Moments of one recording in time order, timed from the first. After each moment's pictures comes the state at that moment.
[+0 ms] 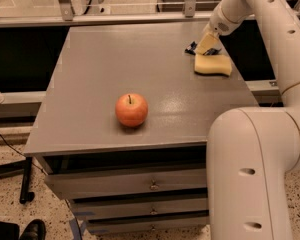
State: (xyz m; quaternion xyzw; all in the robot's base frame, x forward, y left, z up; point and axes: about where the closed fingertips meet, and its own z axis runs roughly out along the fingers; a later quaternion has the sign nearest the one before) arm 0.814 -0.212 0.867 -0.54 0.78 -0.03 0.31
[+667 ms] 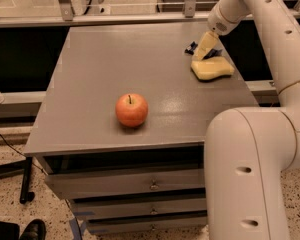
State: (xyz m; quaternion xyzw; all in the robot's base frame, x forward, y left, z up) arm 0.815 -0.207 0.867 -0.54 0.78 -0.02 0.31
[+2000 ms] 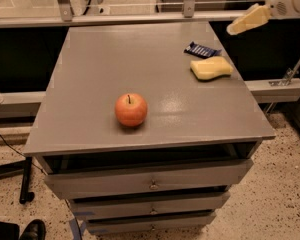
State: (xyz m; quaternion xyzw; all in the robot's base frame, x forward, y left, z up) arm 0.762 -0.297 0.992 -0.41 0.75 0.00 0.52
